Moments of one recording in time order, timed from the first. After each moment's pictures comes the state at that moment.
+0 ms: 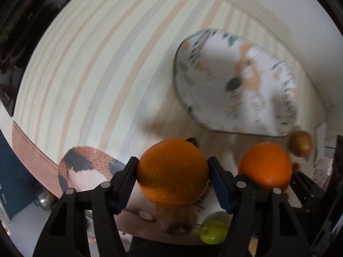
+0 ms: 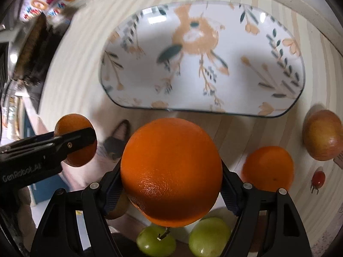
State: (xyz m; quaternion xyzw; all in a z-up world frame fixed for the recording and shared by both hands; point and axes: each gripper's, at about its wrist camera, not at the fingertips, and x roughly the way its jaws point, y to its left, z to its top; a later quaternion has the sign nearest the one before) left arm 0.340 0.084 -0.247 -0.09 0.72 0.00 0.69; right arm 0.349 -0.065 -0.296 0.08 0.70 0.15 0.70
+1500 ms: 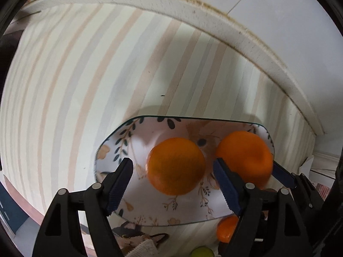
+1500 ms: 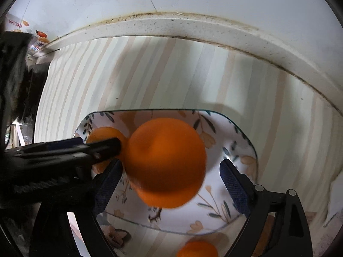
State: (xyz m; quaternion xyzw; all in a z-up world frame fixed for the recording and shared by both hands) left arm 0.481 0.020 -0.280 -0.09 0.73 -0.03 0.68; right arm 0.492 -0.118 -0.301 0.06 0.68 0.11 0.72
